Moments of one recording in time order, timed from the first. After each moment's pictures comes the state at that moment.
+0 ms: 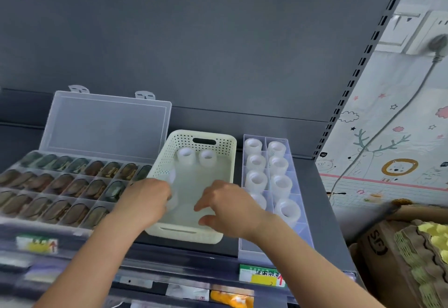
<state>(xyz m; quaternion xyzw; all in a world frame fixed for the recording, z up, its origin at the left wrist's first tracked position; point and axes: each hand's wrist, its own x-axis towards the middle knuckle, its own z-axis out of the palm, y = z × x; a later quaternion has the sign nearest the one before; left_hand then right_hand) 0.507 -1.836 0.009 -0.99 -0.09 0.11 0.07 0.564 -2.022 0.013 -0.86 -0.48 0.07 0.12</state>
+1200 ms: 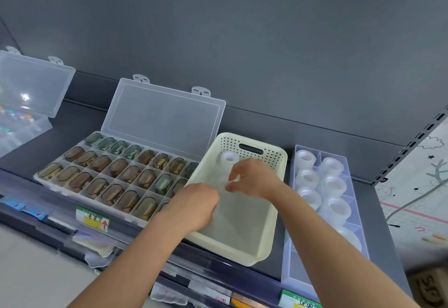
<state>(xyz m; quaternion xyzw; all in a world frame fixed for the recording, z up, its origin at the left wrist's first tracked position) 0.505 -1.824 -0.003 -0.99 -0.06 0.11 -0.01 0.628 -1.940 0.007 -0.90 -0.36 0.17 0.20</state>
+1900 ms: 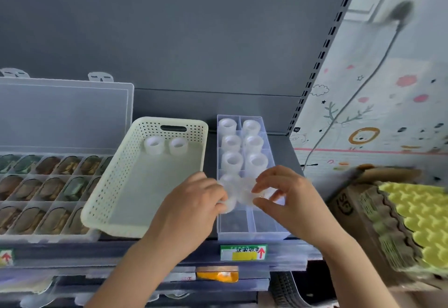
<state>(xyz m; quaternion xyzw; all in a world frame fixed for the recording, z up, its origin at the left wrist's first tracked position) 0.491 -1.940 0.016 -0.96 0.14 -0.11 -0.22 0.543 -2.147 0.023 -0.90 -0.25 -0.01 0.36</state>
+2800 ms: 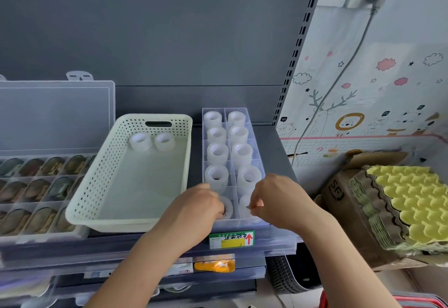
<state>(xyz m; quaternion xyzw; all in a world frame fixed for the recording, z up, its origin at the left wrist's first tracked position) 0.499 -1.969 -0.009 -0.97 0.21 0.05 -0.10 0.544 -2.160 0.005 -0.96 -0.26 0.07 0.07</state>
